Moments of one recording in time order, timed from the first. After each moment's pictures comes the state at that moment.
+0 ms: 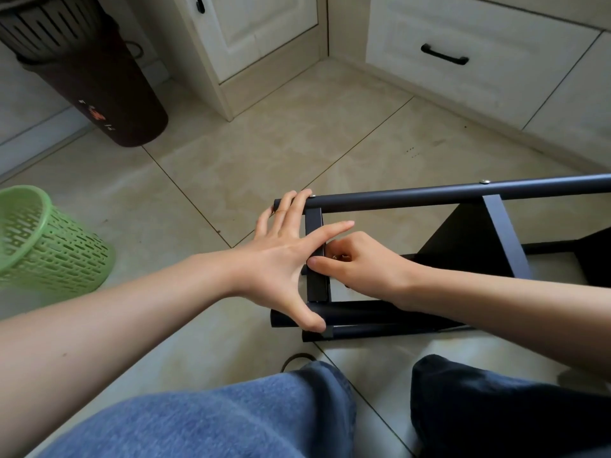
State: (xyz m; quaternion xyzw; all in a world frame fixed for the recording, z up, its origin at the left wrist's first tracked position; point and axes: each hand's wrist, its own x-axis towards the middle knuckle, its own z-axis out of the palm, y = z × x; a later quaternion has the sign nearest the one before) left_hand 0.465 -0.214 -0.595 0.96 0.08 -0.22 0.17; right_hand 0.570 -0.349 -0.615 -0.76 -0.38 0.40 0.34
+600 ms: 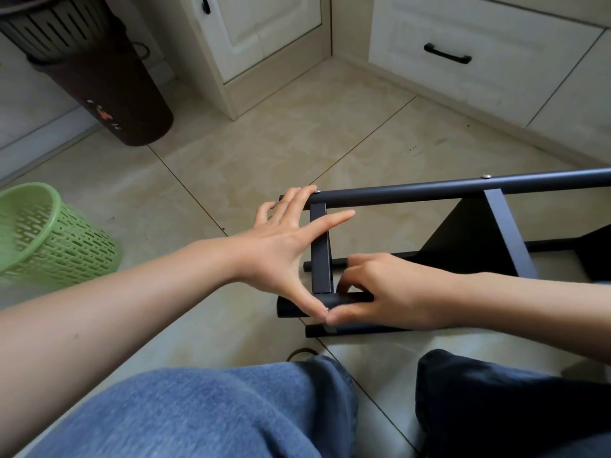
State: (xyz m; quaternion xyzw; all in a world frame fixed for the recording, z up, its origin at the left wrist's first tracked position) left_hand 0.465 -0.207 -0.590 0.96 0.08 -0.21 0.15; right_hand 0.575 -0.386 -0.603 -0.72 -0.60 0.34 0.11
